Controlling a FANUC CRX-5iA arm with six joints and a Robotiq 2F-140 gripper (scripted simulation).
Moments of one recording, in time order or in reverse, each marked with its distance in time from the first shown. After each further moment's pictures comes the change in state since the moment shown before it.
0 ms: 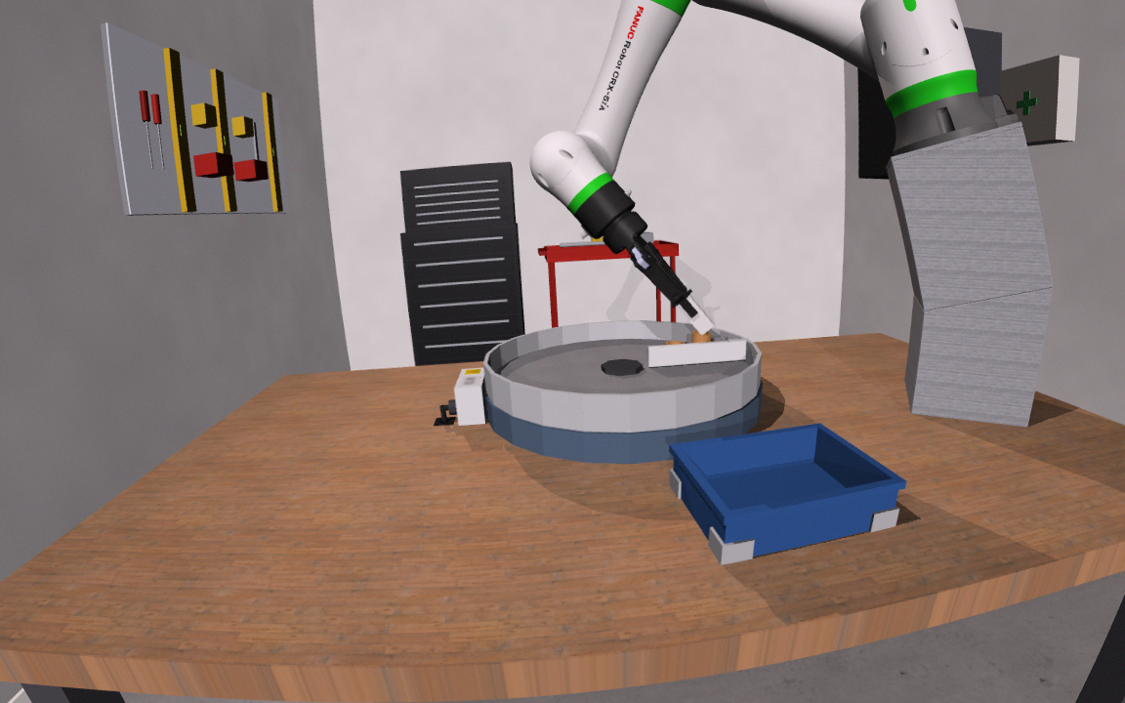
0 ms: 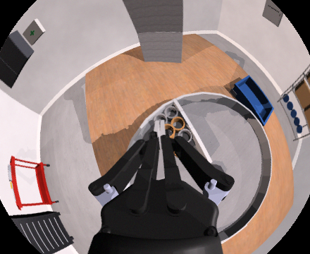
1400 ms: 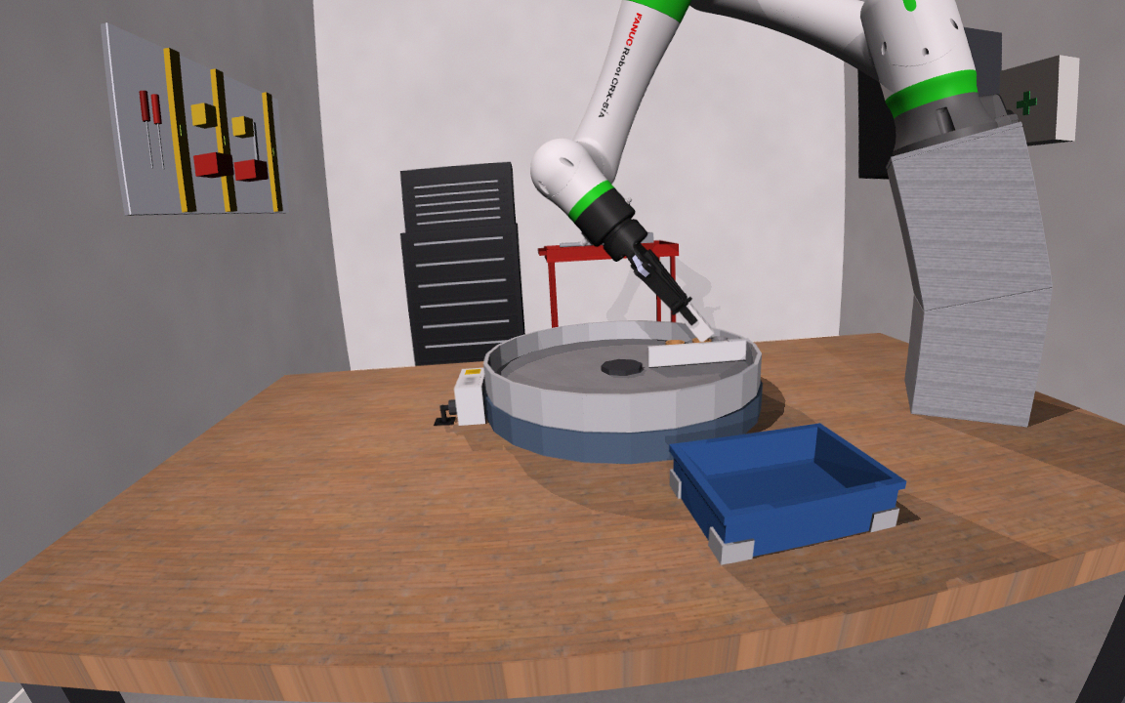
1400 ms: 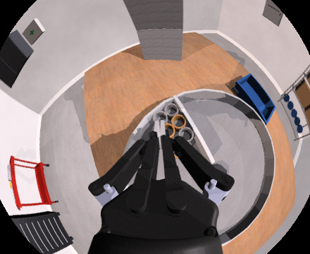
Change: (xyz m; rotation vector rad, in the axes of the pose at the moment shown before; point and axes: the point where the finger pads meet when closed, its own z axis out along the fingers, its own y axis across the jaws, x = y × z) arm -0.008 0.000 0.010 0.001 0.000 0.000
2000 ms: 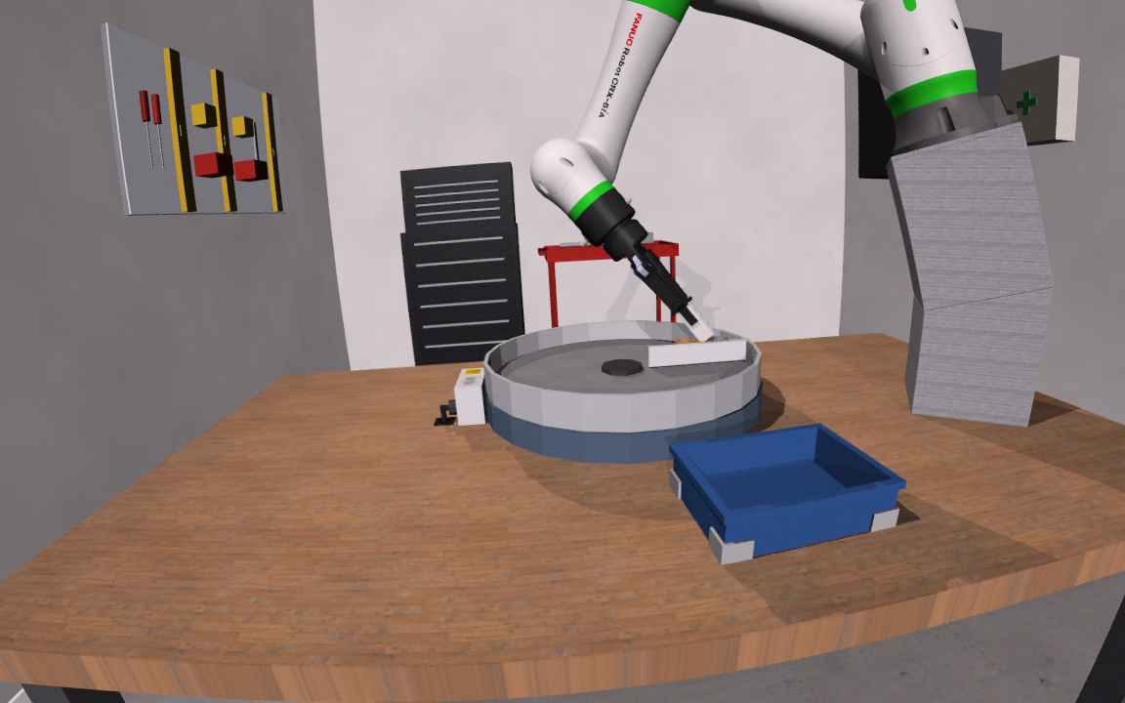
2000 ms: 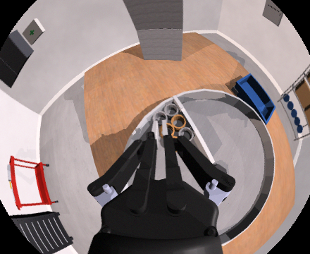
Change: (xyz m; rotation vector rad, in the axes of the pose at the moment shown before) arm 0.000 0.000 0.000 -0.001 0.001 0.000
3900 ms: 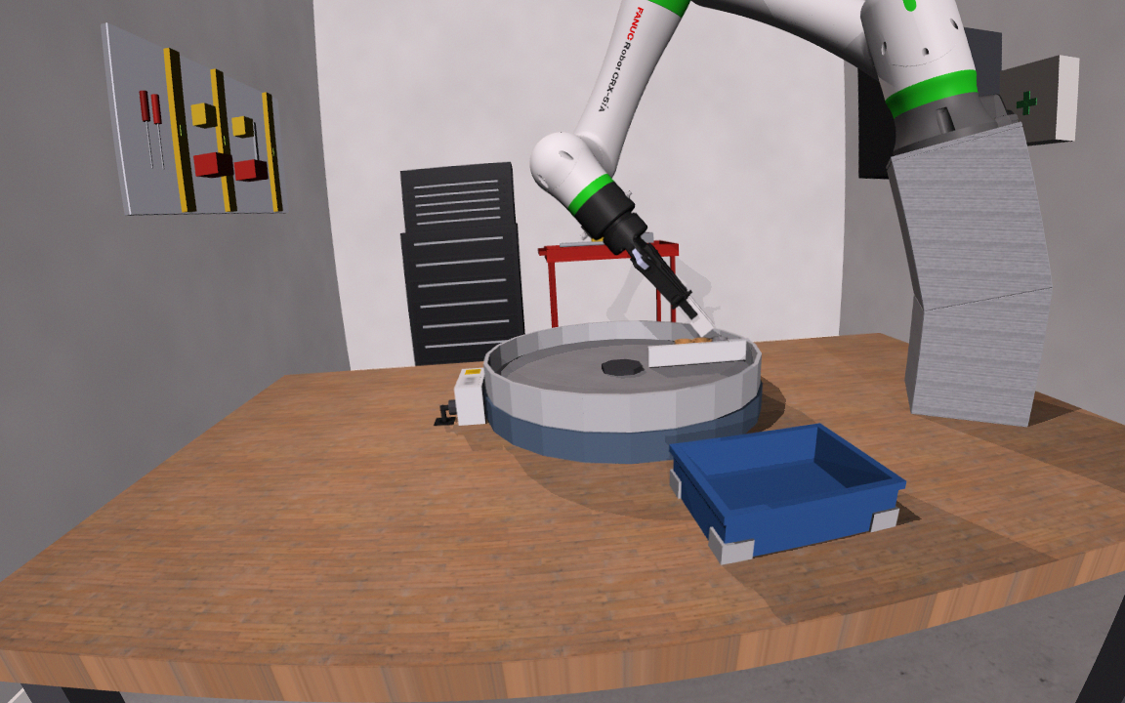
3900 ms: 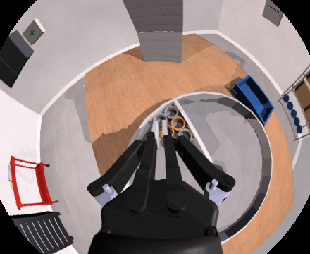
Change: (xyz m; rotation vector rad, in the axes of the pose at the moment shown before) arm 0.007 0.000 -0.008 0.000 0.000 0.000
